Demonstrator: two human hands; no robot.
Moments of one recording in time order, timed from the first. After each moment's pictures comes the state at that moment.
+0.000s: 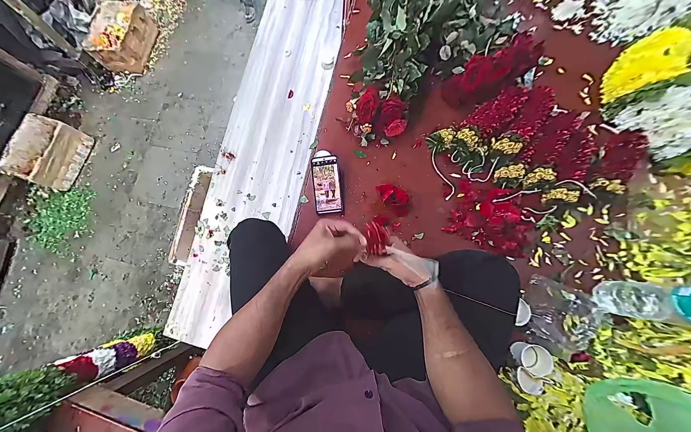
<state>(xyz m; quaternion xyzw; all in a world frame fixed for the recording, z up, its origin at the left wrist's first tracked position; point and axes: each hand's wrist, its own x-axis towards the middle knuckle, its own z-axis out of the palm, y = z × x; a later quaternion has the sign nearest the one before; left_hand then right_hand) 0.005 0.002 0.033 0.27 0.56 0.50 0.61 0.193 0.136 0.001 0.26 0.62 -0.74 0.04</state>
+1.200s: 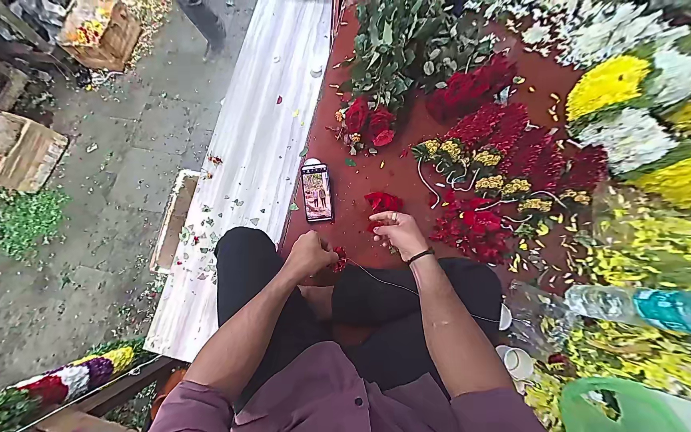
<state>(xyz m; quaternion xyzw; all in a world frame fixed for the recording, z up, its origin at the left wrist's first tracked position) -0.005 0.012 0.017 0.28 0.77 0.16 0.55 0.174 0.201 -0.043 0.50 0.60 -0.63 0.03</state>
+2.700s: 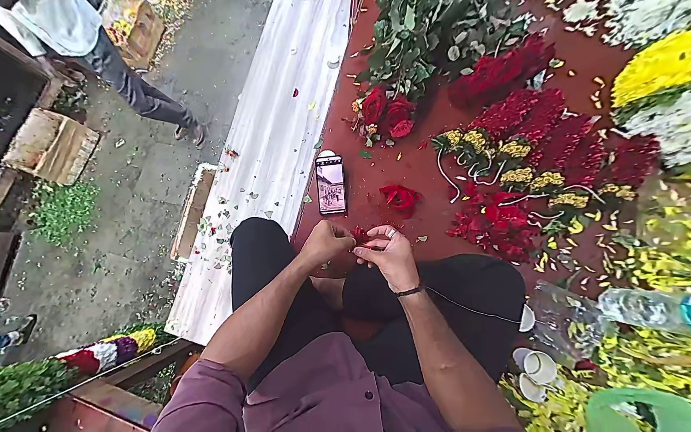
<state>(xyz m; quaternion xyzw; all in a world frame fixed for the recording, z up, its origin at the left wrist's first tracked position) 0.000 0.008 0.006 0.27 0.74 0.31 0.53 0.169 0.103 0.010 0.45 0.53 -0.71 -0.09</state>
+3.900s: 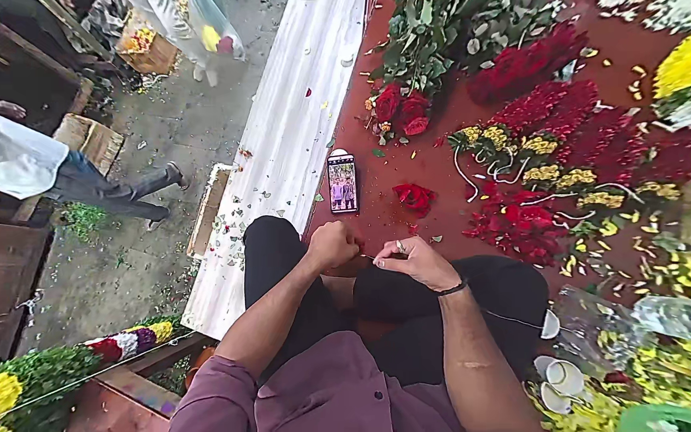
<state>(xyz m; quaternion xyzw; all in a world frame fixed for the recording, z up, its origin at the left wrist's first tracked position) -0.004 0.006 0.018 0.39 0.77 0.12 0.50 0.197 0.147 0.003 0.21 0.67 -0.71 0.04</state>
